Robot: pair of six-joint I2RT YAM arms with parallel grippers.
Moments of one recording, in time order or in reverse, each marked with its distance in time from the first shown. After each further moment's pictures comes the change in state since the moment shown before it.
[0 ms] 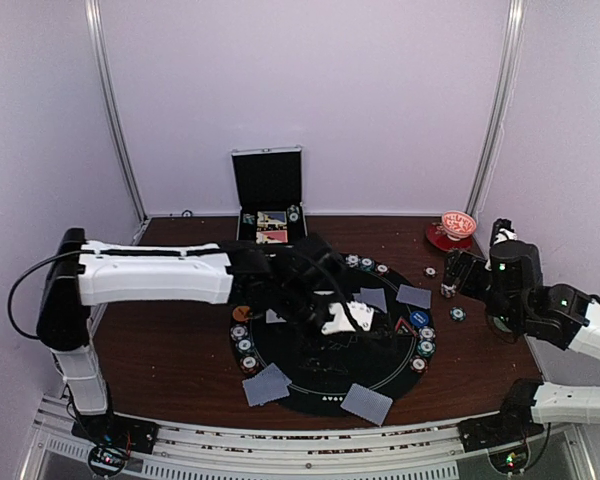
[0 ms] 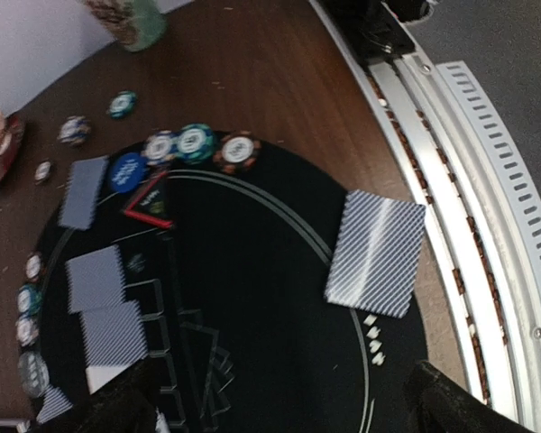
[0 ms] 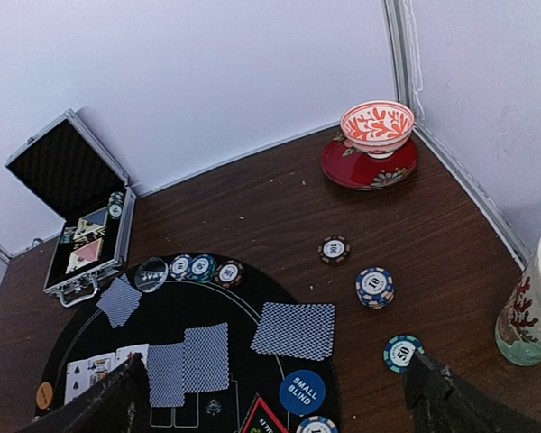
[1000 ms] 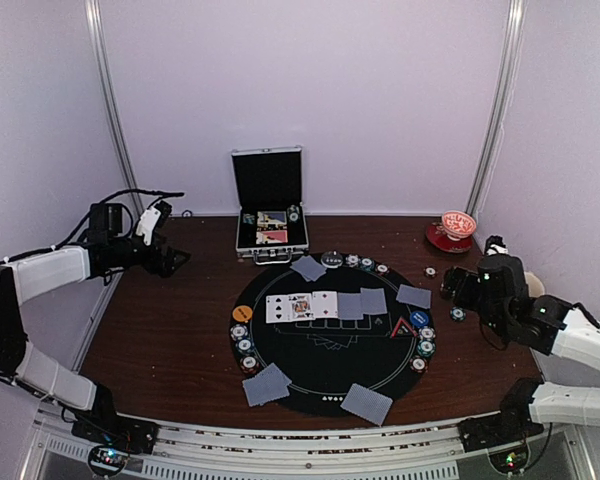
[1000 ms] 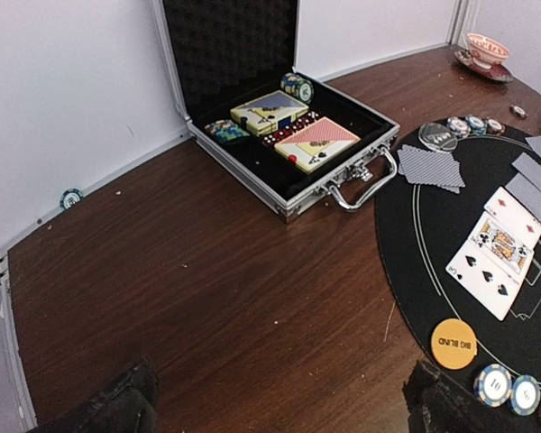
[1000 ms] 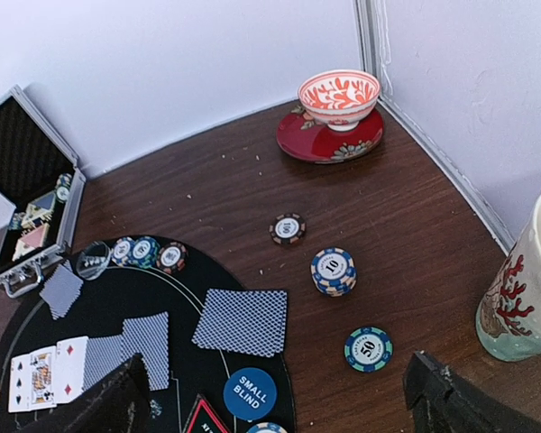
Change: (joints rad) left arm 1.135 -0.524 -0.717 0.536 0.193 -0.298; right arm -0.131 0.066 -0.142 0.121 -0.055 -0.055
